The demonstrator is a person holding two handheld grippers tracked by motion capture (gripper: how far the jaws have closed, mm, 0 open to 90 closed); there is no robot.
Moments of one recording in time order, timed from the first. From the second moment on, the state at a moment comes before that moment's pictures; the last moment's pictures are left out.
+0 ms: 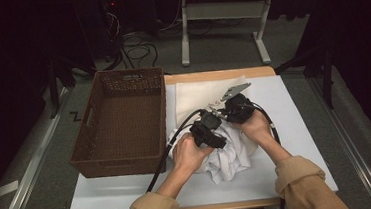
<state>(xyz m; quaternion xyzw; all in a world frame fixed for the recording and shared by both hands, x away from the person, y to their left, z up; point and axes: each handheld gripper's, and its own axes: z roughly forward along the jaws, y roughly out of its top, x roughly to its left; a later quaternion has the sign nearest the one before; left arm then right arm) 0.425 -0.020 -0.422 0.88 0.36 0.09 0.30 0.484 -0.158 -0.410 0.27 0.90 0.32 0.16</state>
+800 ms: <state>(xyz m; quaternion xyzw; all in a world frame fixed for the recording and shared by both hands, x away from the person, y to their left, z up) 0.476 -0.007 -0.442 0.84 0.46 0.11 0.27 0.473 -0.158 -0.405 0.25 0.90 0.33 0.15</state>
